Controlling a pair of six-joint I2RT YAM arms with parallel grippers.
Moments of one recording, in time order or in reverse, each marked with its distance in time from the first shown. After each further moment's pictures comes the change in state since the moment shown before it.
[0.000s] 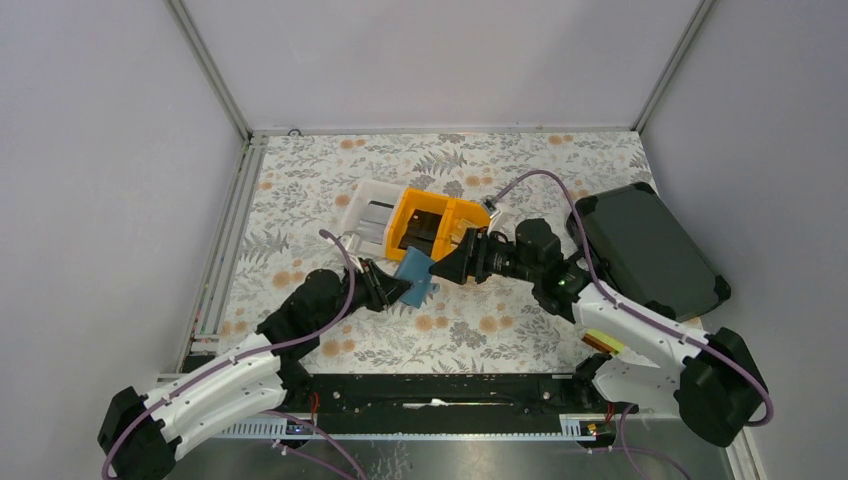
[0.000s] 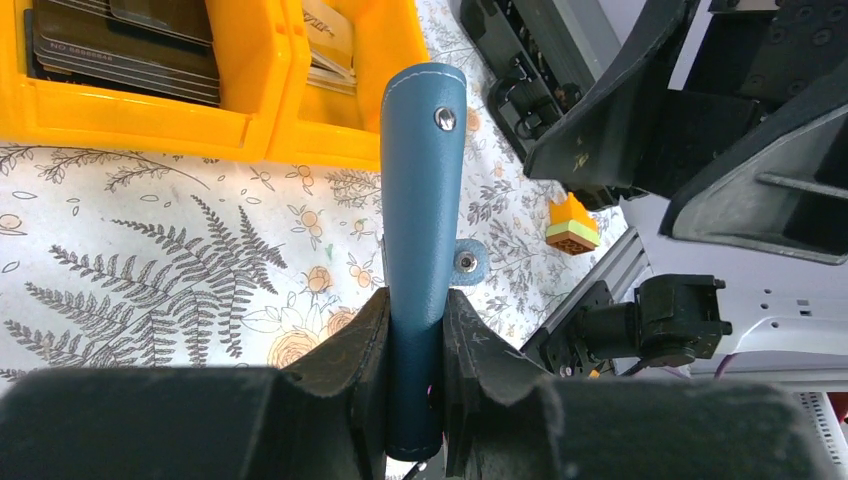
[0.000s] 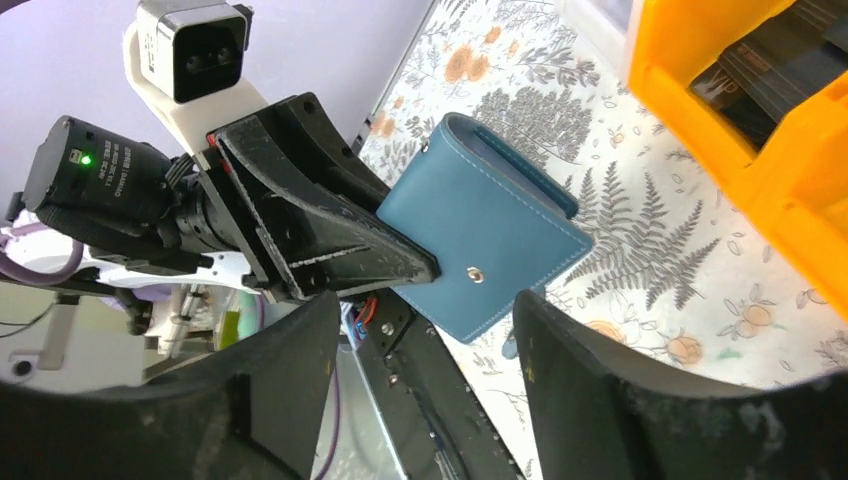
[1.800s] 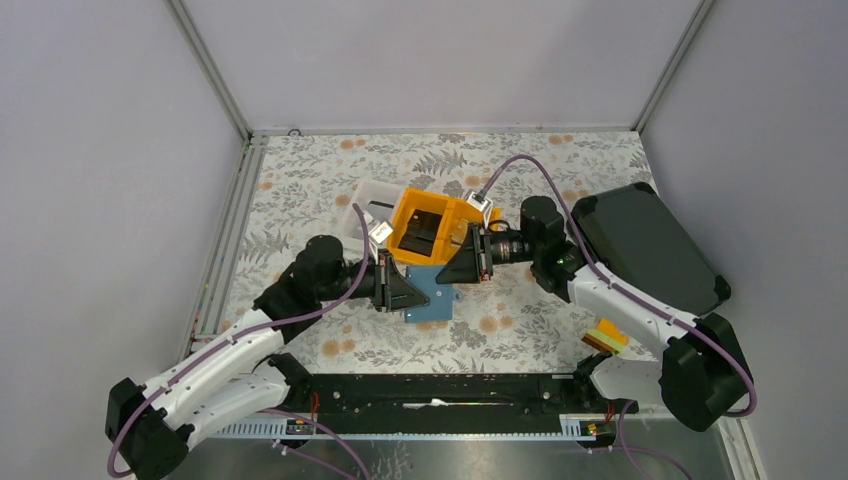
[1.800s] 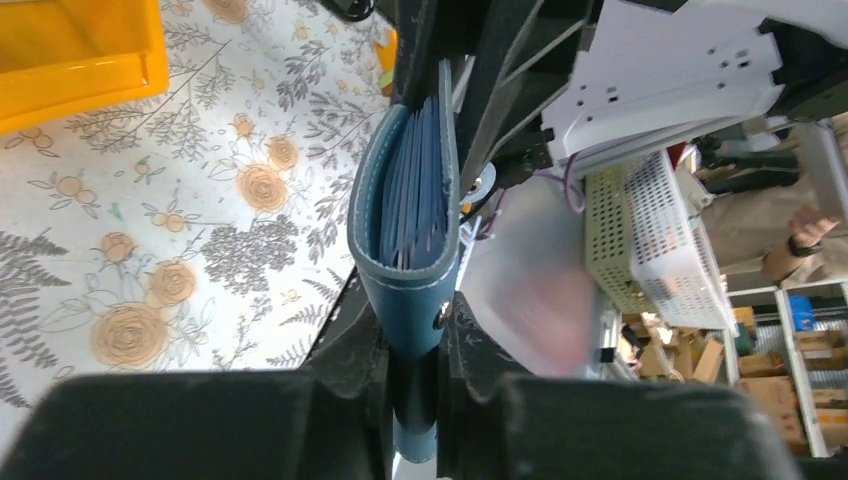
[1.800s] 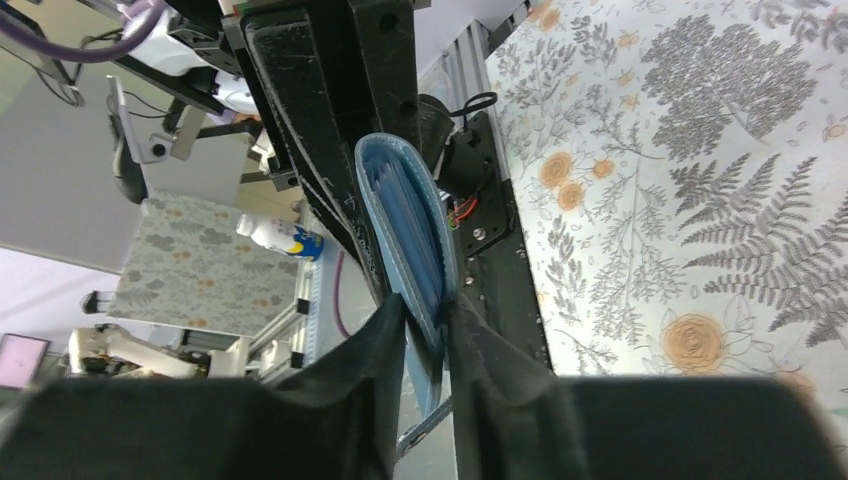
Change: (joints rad) left arm 0.076 0.128 0.262 -0.164 0.602 0.090; right arm -0.117 0.069 0.092 0.050 -0.546 -0.083
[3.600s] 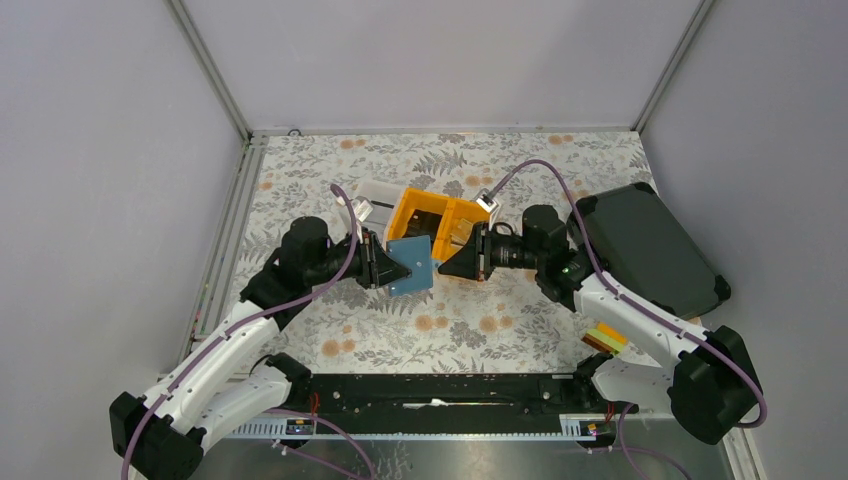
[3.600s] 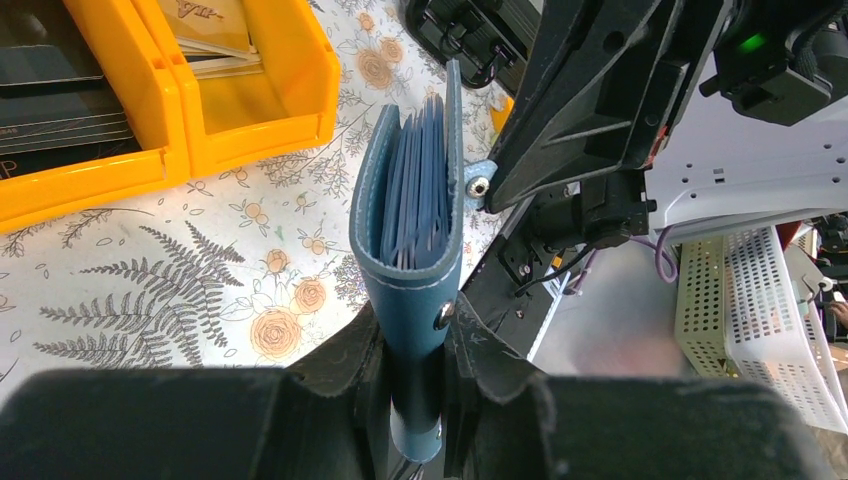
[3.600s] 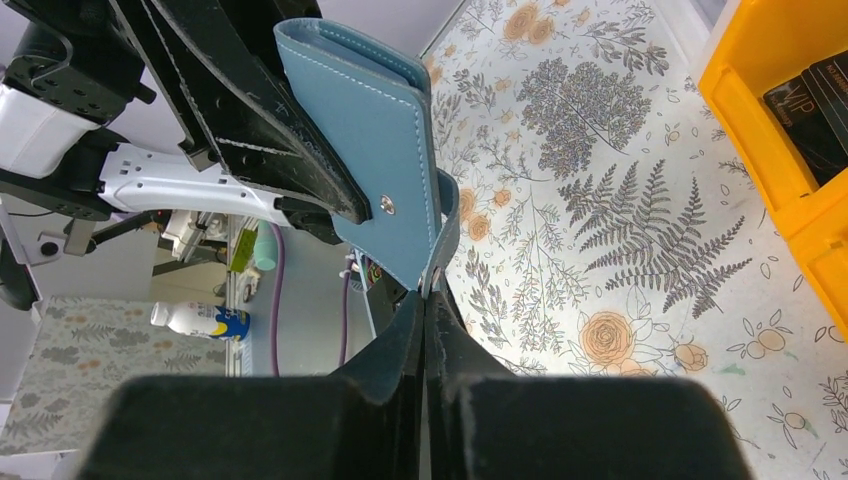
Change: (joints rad) left arm 0.172 0.026 0.111 -0.170 -0.072 0.158; right arm 0.029 -0.071 -0.035 -0.098 0.287 -0.056
